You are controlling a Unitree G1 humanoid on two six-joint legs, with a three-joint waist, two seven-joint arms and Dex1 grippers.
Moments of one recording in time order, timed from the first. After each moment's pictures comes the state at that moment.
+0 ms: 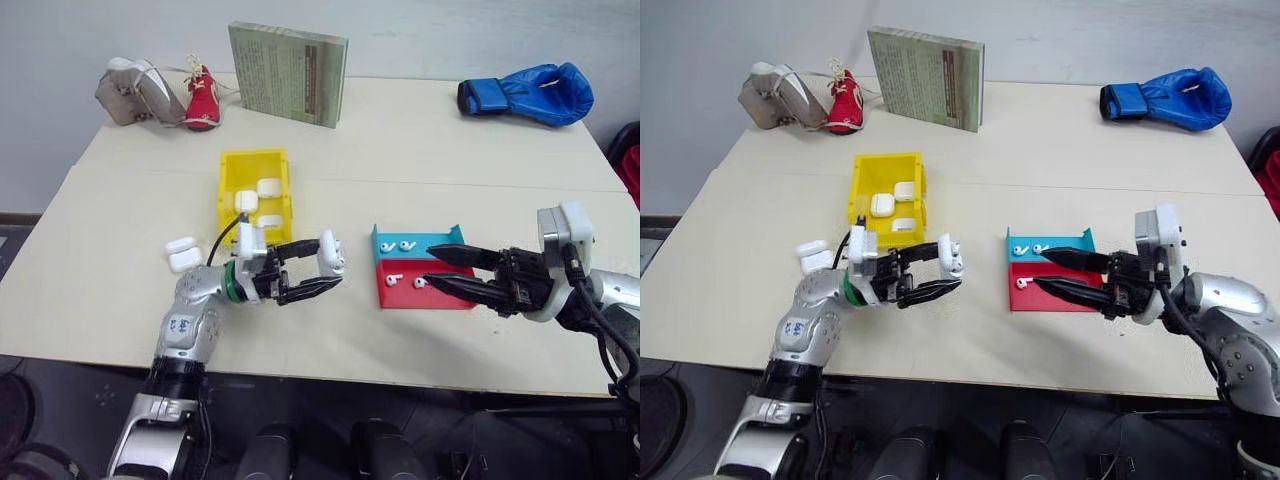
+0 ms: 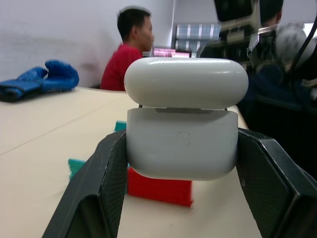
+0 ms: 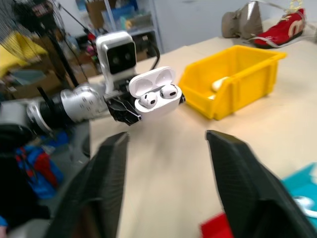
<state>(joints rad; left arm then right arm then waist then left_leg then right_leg) -0.49 0.31 -0.05 0.12 -0.44 0.07 -1.13 -0.23 -0.82 -0.26 -0.38 0.86 0.59 1.06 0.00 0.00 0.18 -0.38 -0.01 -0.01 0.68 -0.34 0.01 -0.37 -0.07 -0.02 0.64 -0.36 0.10</state>
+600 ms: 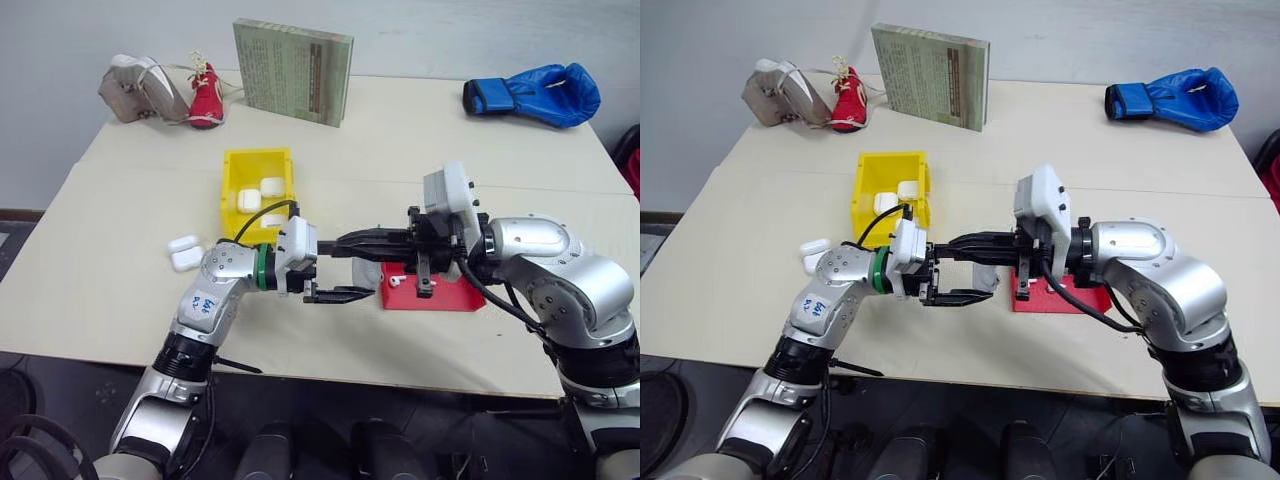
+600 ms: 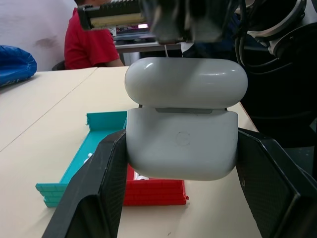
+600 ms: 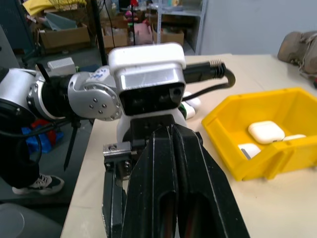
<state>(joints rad) -0.57 0.32 -0.19 0.02 -0.35 0.15 -1.10 -0.63 -0.68 0.09 -0.40 0.71 0.66 0.96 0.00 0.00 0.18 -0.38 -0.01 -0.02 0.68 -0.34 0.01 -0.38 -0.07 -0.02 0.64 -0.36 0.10</state>
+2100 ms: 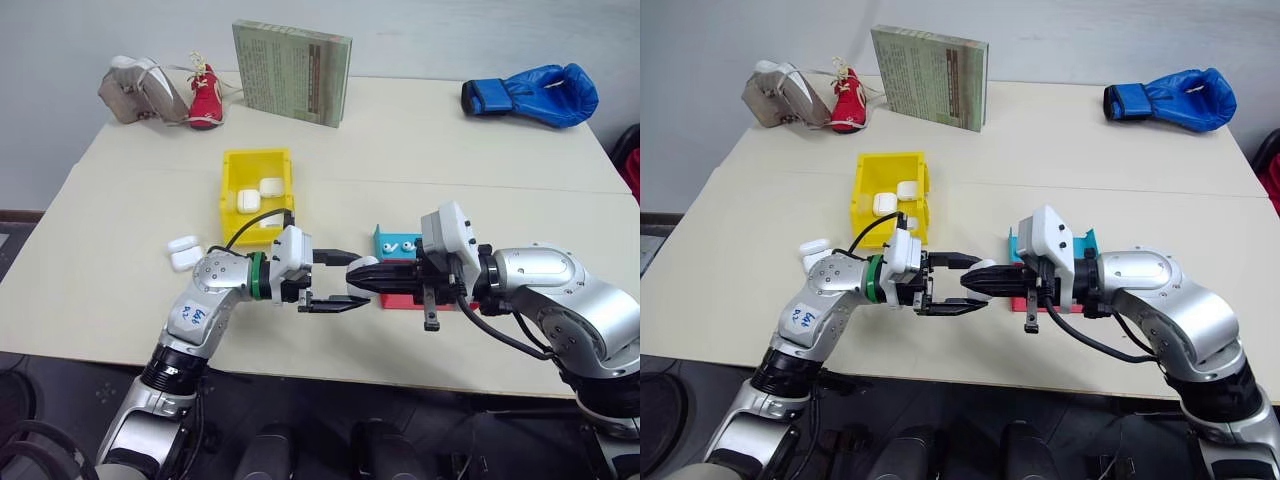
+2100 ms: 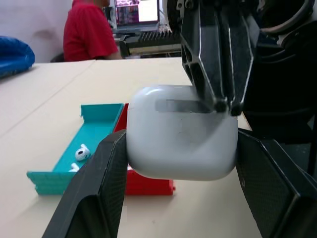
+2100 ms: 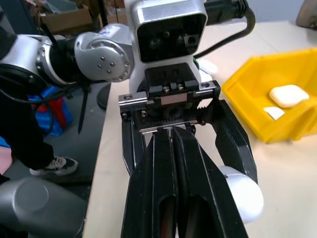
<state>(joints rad) -0.50 0.37 -0.19 -0.06 -0.37 0.20 -1.08 -0.46 -0.76 0.07 -0.50 0.71 0.66 0.97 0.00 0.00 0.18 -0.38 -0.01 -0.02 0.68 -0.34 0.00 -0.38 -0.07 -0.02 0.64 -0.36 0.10</state>
